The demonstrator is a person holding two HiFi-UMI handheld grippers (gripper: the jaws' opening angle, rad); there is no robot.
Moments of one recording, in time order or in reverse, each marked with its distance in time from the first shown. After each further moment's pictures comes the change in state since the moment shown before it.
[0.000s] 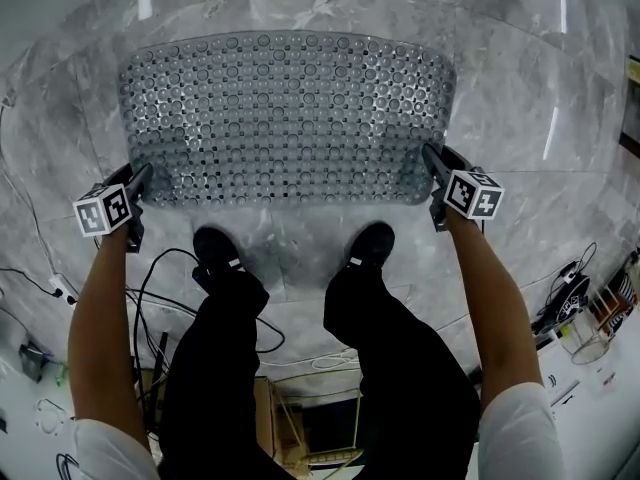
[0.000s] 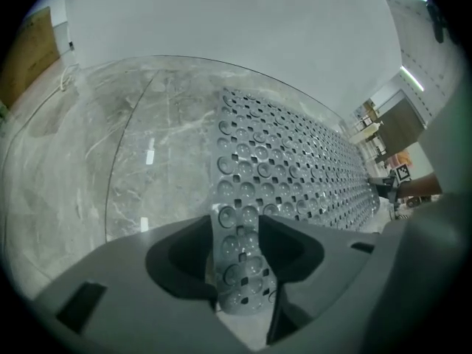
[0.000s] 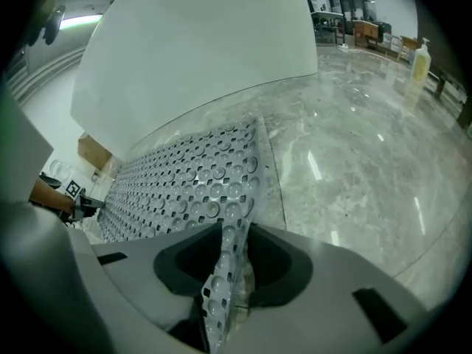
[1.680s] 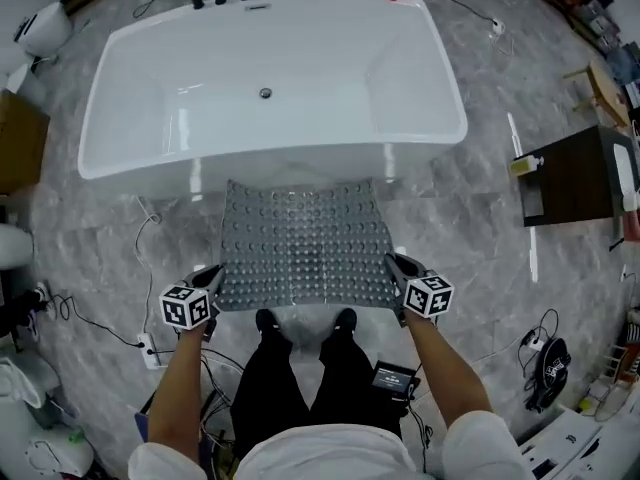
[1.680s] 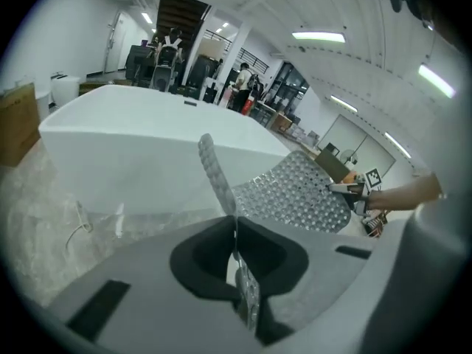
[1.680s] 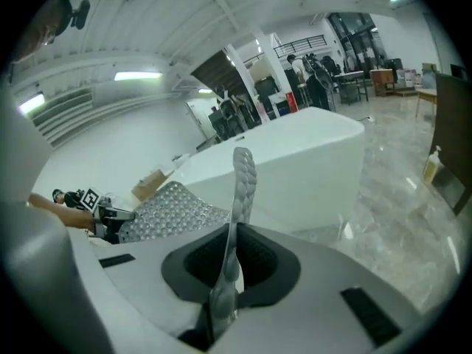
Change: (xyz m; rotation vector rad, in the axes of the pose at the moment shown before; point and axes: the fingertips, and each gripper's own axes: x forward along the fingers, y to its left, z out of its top) left arm -0.606 -0.330 0.146 0.235 -0.446 -0.198; right arm -0.561 0.302 0.245 -0.142 -0.417 0.246
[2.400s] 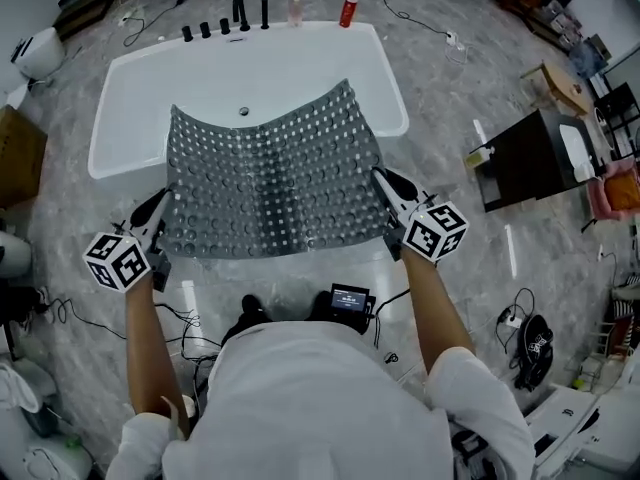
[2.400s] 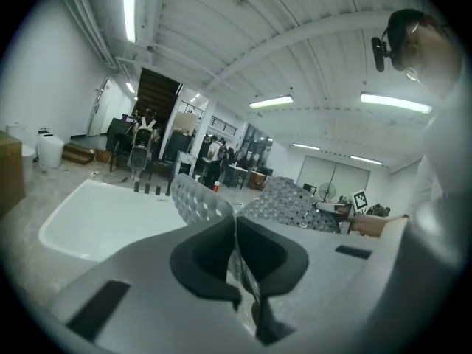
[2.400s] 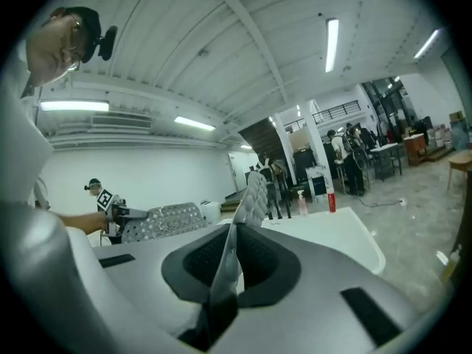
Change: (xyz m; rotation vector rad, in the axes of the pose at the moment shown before) left arm -0.271 -0.177 0.246 0.212 -0.501 -0.123; right arm -0.232 0.187 0.269 -0.315 -0.466 0.168
